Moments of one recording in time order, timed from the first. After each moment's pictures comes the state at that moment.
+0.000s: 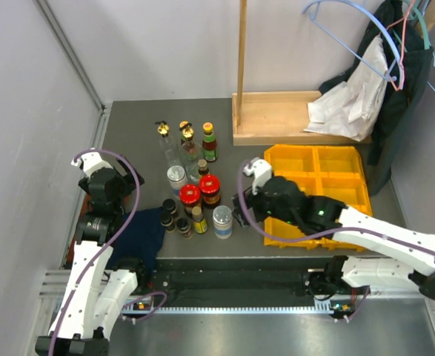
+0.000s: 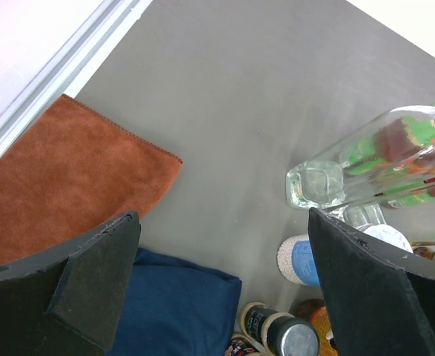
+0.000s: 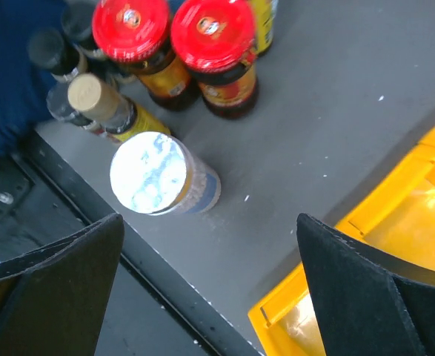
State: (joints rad) left arm -0.08 0.66 0.75 -0.48 -0.37 -0.47; right arm 1.06 1.02 0.91 -0.43 0.20 0.32
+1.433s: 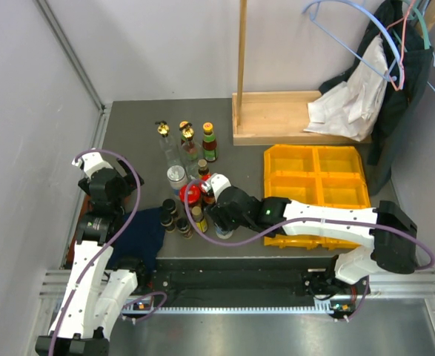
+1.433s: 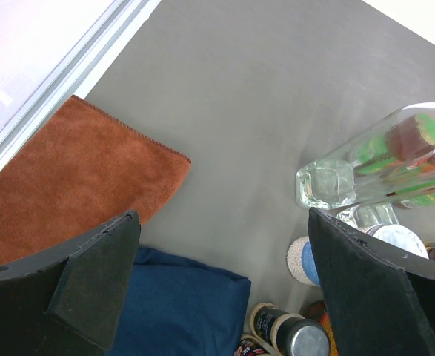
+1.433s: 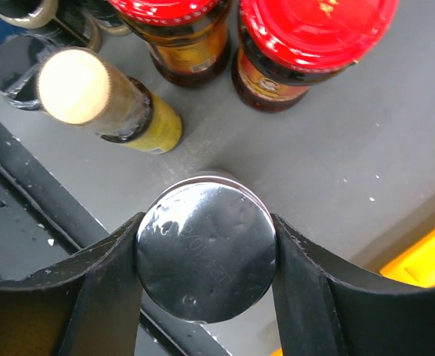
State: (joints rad) left arm -0.08 0.66 0.74 -0.48 -0.39 -0.45; right arm 1.20 1.45 1.03 -0.35 0.28 0.26
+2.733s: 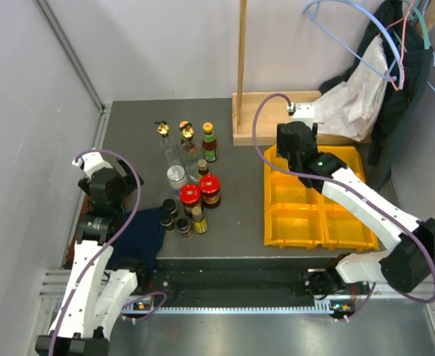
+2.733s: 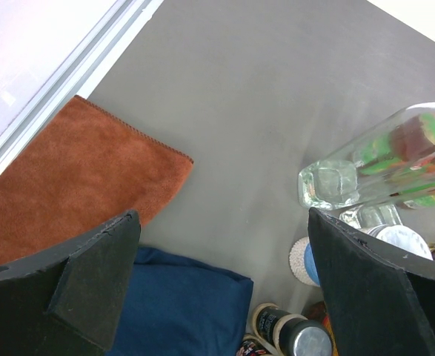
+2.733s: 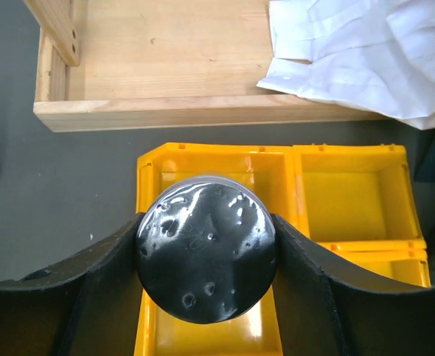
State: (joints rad) left arm -0.08 0.66 0.74 -0.49 -0.39 -0.44; right arm 0.60 1.27 1.15 -0.38 0.67 0.23
